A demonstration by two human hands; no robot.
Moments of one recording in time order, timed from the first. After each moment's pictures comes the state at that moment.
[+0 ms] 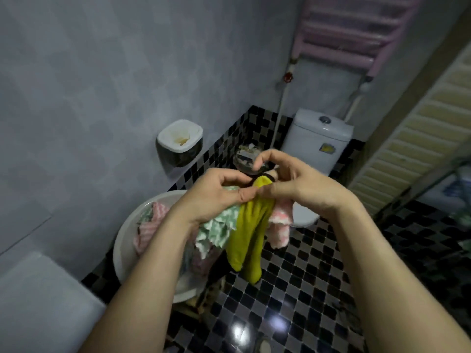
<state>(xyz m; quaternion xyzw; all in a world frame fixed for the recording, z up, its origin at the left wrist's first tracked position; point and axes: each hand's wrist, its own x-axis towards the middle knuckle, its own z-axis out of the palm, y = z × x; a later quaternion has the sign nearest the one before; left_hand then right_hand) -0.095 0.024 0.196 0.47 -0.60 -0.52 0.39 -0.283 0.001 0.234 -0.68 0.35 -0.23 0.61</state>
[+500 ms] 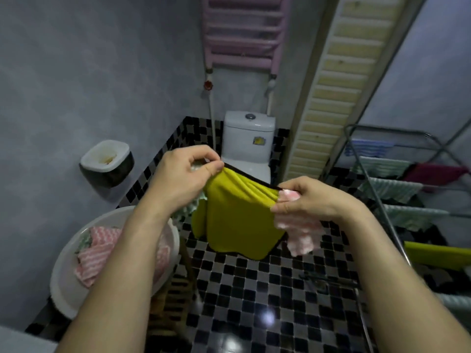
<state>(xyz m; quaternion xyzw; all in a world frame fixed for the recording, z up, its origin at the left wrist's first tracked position) -0.200 0.073 0.248 0.48 -0.76 -0.26 0.36 -0.456 0.119 0.233 -0.68 0.59 -0.17 0.39</state>
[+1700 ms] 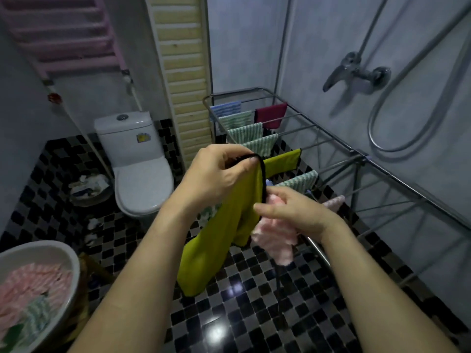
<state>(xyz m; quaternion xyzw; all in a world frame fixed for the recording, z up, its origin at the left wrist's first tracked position) -0.405 0.274 0.252 0.15 -0.87 -0.40 0.25 -0.536 0.415 0.200 -0.41 0.66 -0.41 0.47</state>
